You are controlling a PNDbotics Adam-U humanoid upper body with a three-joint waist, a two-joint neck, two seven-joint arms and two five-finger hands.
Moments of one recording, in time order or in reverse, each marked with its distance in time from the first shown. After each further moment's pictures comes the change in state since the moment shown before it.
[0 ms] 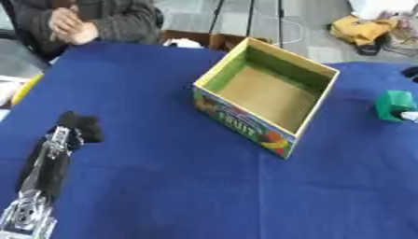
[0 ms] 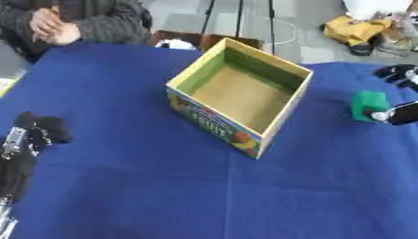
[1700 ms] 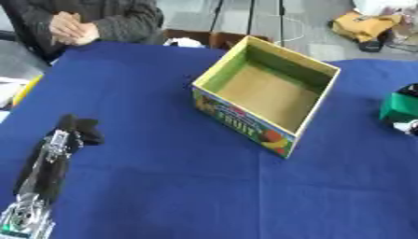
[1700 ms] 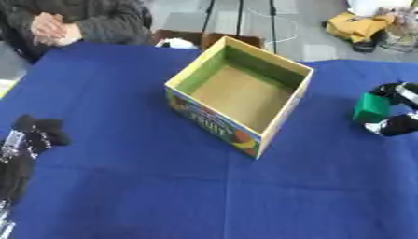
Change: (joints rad) left arm 0.001 0.000 0.000 0.000 -0.005 -0.009 -0.017; right arm 0.001 0.027 0.005 0.041 -0.046 -0.003 0.011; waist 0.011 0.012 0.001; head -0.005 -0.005
